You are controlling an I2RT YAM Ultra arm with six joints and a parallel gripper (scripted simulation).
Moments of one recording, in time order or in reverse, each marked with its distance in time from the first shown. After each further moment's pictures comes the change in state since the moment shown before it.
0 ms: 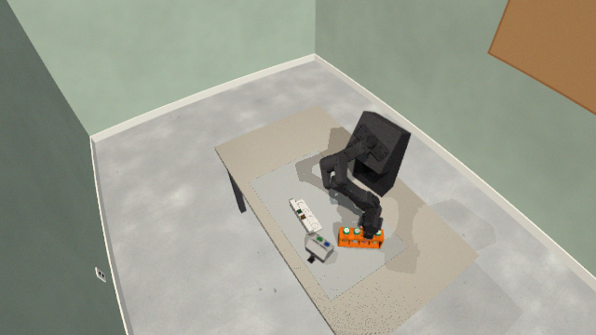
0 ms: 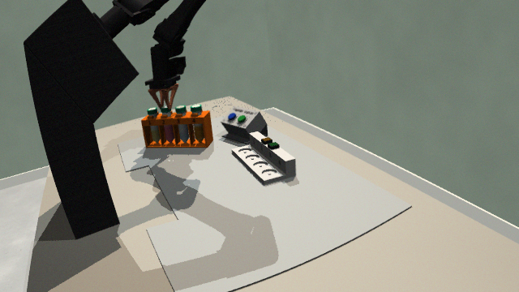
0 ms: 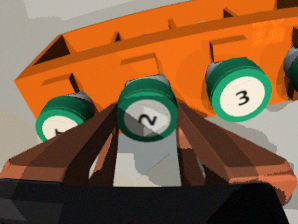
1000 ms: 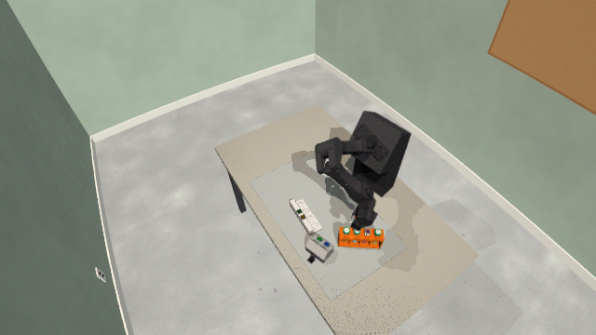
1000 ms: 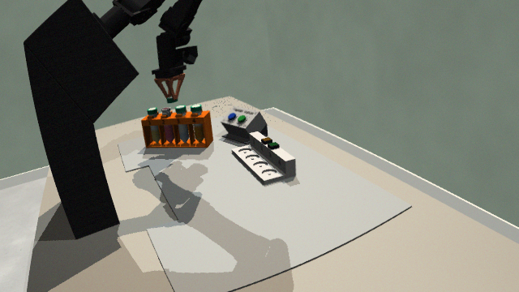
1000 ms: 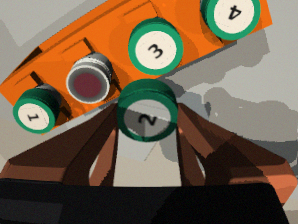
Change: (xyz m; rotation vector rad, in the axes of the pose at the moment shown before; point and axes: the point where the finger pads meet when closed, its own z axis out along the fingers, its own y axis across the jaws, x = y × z) arm 0.009 -0.039 -0.034 0.024 0.009 0.254
